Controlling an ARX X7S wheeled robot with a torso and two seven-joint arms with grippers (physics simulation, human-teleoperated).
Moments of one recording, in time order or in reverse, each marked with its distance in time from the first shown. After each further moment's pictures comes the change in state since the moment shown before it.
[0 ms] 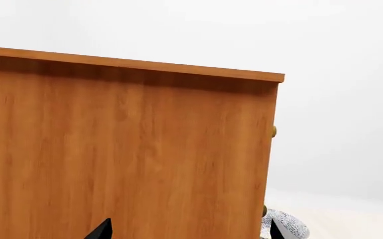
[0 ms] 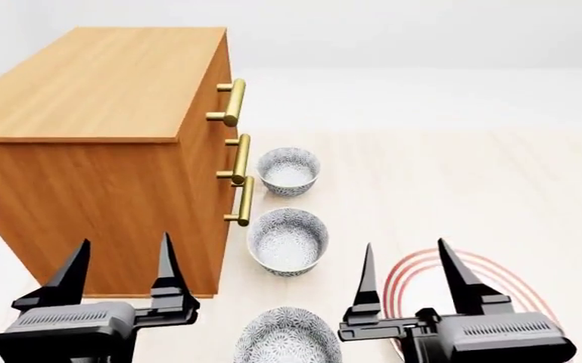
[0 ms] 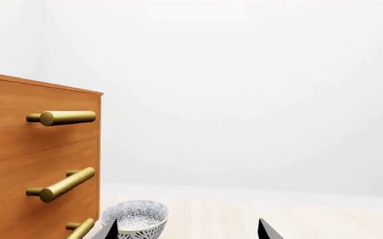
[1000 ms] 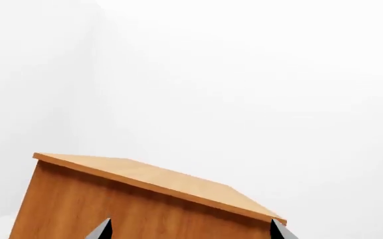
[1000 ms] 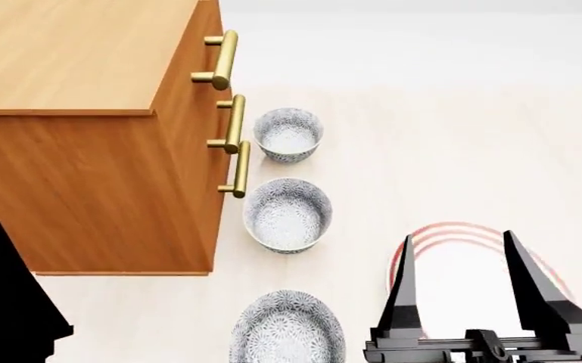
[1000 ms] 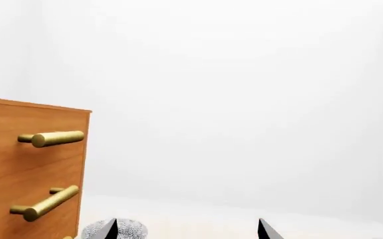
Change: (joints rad) left arm 0.231 -0.062 -0.286 0.384 -0.313 0.221 0.013; right arm -0.131 0.071 0.014 -0.339 -0.110 0.039 0.082
